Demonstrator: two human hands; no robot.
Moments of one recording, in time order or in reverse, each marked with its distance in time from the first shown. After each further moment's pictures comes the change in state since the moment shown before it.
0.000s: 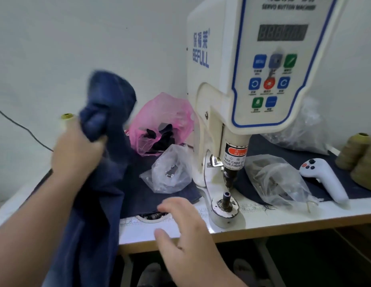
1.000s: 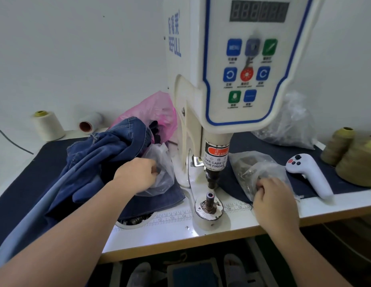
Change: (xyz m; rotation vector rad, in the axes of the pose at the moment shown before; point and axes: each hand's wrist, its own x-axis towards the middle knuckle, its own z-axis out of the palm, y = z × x) left_hand -0.071 0.078 0.104 0.334 -0.764 0.416; right_hand 0.012 0.145 -0.140 -0.781 0.477 0.478
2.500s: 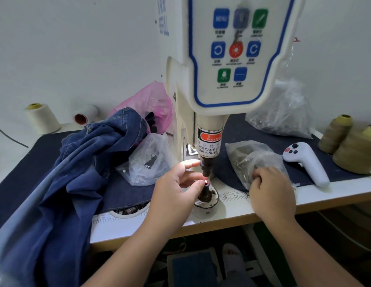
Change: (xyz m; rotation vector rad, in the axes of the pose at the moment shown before) left_hand -0.109 0.101 0.015 -1.168 0.193 0.175; right_hand 0.001 0.003 0.003 -0.004 0.046 -0.008
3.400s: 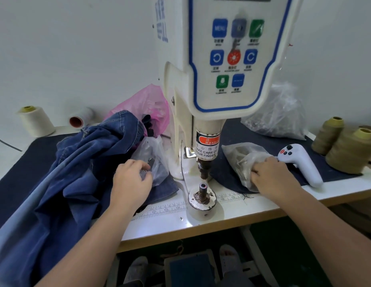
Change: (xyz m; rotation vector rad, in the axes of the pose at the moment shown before) left_hand 0.051 -0.064 -0.066 0.710 0.244 -0.053; right_hand 0.046 0.003 -0.025 -0.290 -0.450 -0.099
